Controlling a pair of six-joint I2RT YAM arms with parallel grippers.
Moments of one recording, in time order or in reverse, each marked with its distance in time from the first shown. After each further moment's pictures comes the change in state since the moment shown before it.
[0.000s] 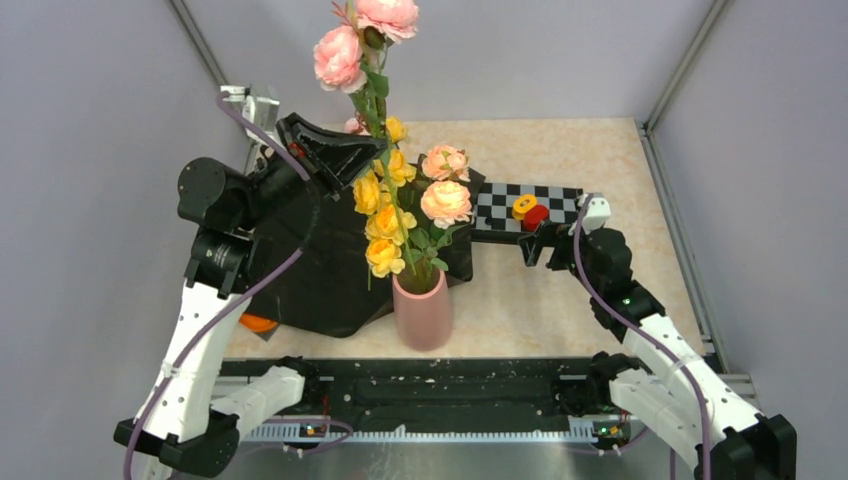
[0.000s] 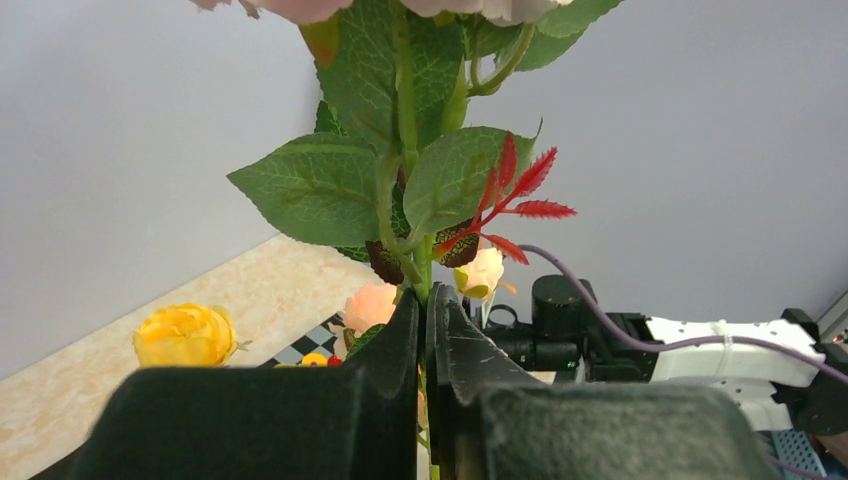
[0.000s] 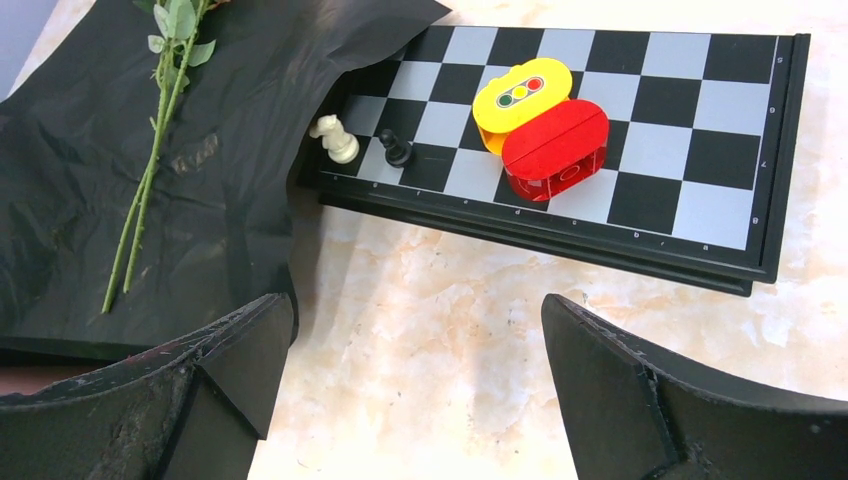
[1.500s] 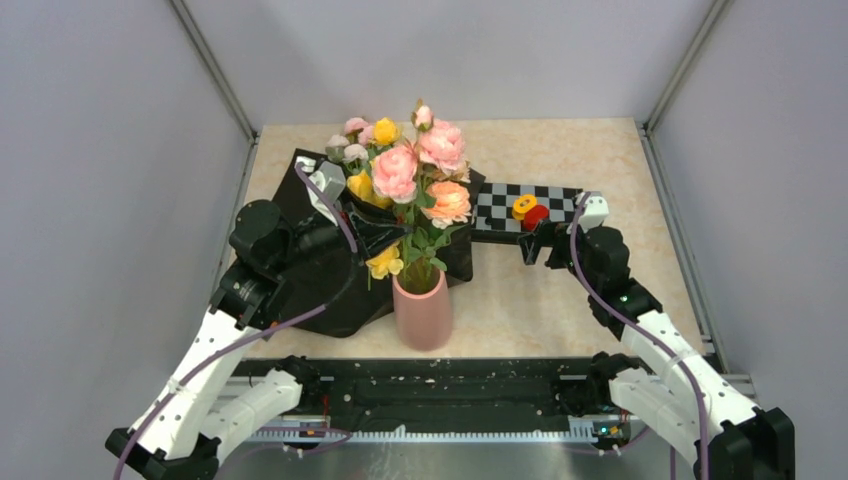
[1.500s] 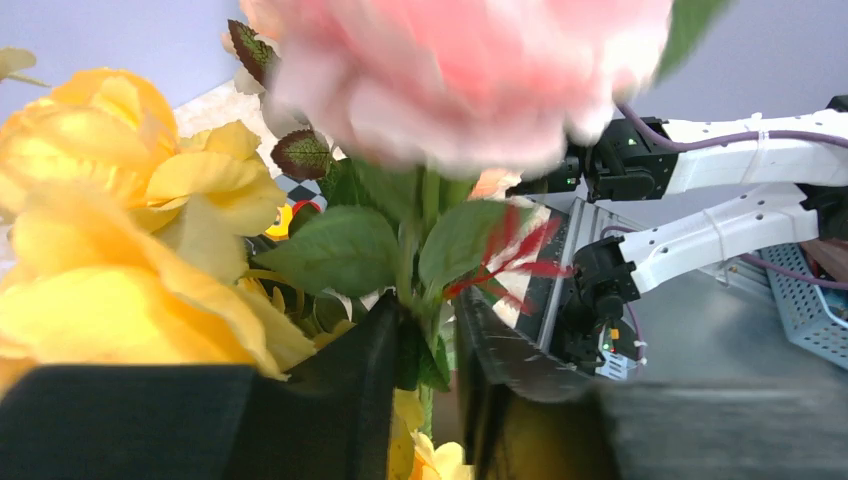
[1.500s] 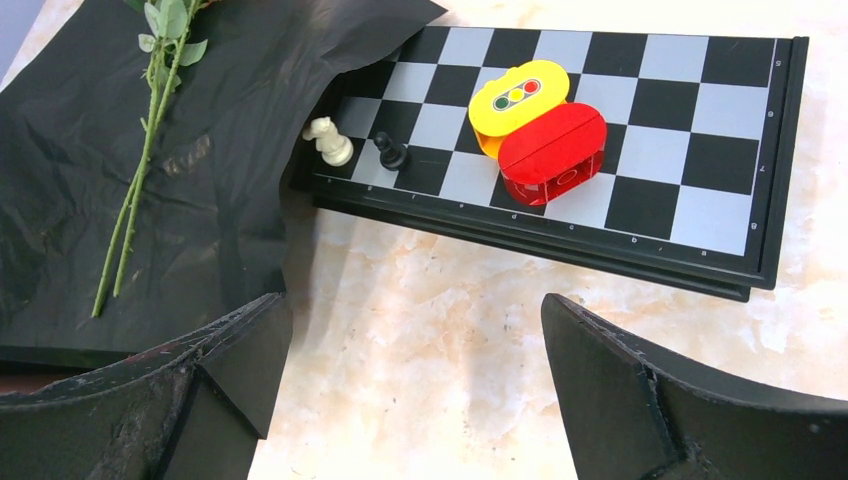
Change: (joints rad) left arm -0.168 -0.178 -0.388 -0.125 0.007 0.262; right arm 0.000 0.028 0.000 0.025 0.006 -0.007
